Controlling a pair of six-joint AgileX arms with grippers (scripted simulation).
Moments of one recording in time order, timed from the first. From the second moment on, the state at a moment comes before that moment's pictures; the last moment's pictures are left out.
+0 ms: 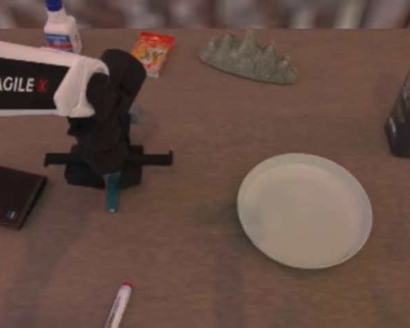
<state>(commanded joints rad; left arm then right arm) -0.39 2.08 1.32 -0.66 -0.05 -0.33 0.00 0.00 0.00 0.00 0.00 0.00</state>
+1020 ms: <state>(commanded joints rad) -0.36 1.85 1.02 0.44 0.33 -0.08 0.00 0.00 0.00 0.00 0.00 0.00</state>
